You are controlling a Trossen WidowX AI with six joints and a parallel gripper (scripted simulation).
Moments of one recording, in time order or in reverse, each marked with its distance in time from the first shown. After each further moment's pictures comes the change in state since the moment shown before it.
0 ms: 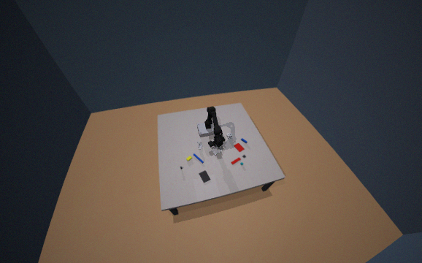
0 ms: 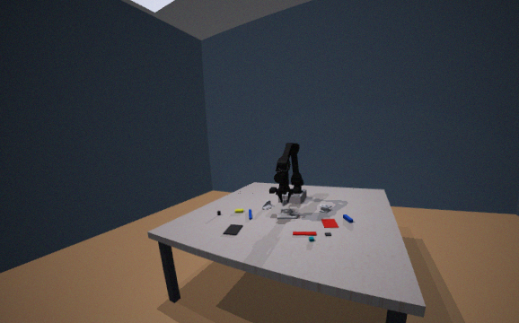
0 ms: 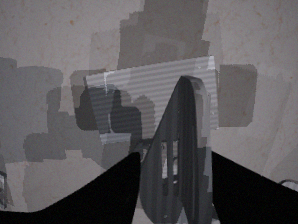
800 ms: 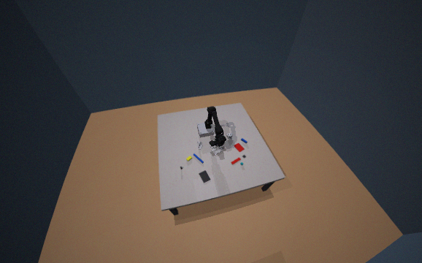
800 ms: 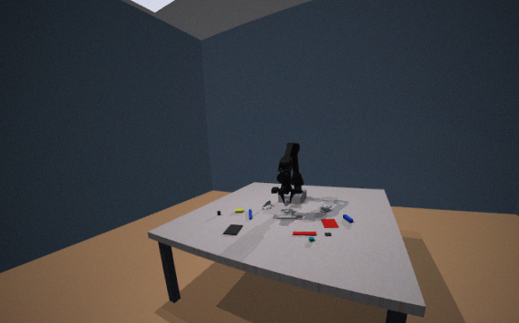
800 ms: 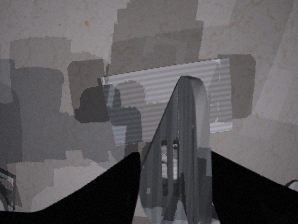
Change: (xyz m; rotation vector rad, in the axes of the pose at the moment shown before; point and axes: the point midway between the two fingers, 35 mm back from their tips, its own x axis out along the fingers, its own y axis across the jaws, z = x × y) arm -0.001 0.014 0.002 0.002 -0.003 0.004
